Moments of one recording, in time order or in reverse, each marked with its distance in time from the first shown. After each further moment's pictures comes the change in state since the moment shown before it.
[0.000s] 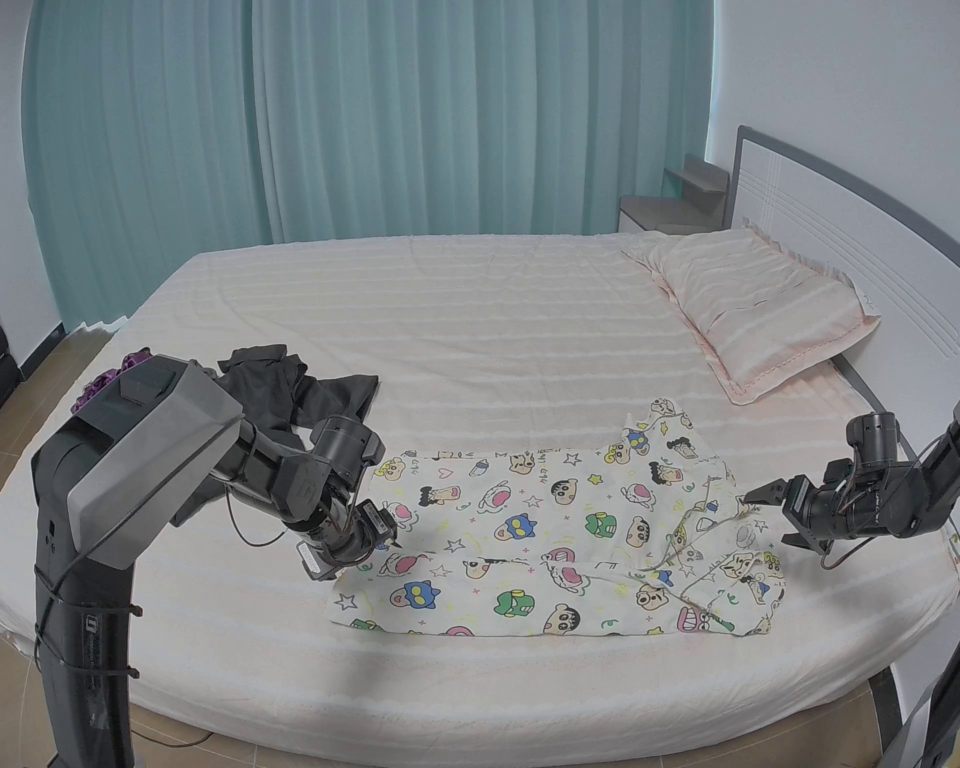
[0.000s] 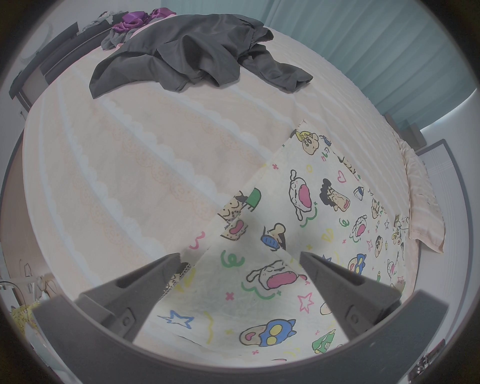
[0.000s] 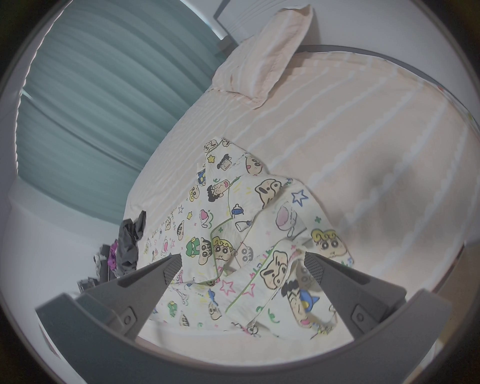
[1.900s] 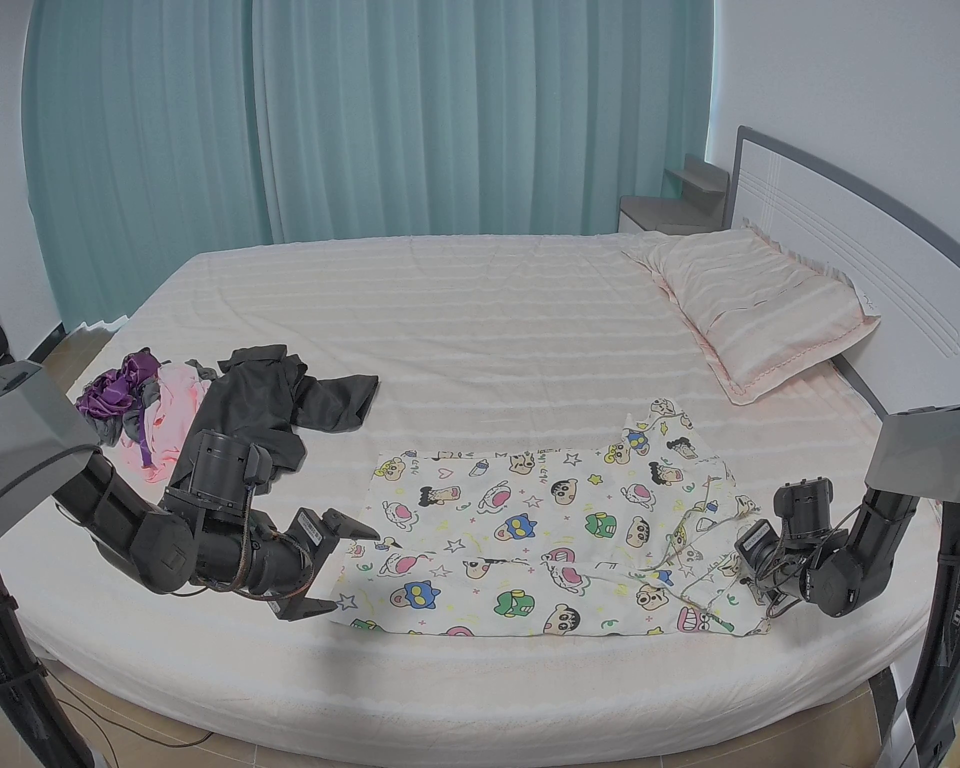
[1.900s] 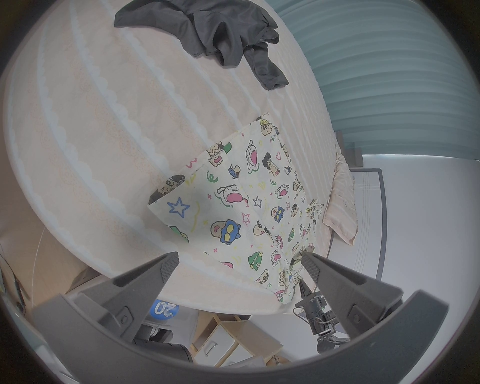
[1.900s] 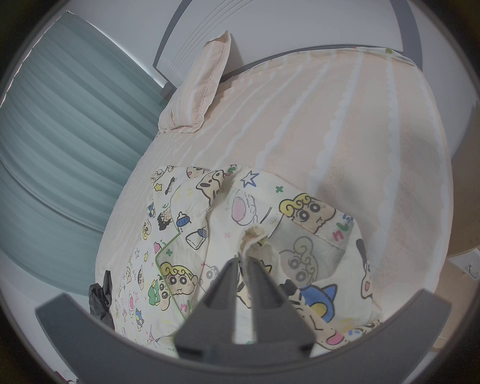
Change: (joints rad) left arm 0.087 -0.400 0.657 -0.530 -0.479 -0.190; right arm 0.225 0.244 0.180 -0.478 -0.536 0.468
